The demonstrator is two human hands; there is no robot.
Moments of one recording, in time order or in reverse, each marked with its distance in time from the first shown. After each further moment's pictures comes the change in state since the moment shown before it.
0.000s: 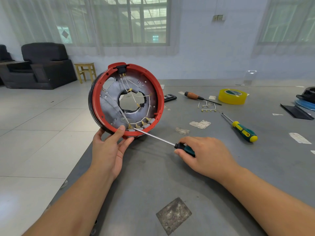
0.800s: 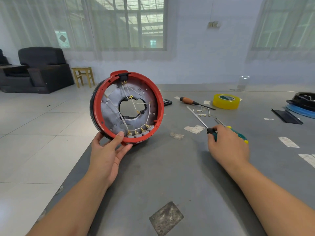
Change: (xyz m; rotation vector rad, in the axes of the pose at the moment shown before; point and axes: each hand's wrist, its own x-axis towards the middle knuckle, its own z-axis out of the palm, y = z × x) left_hand -0.006 0.000 0.001 0.086 -0.057 -0.010; right_hand 0.005 0.067 0.000 -0.044 0.187 0.693
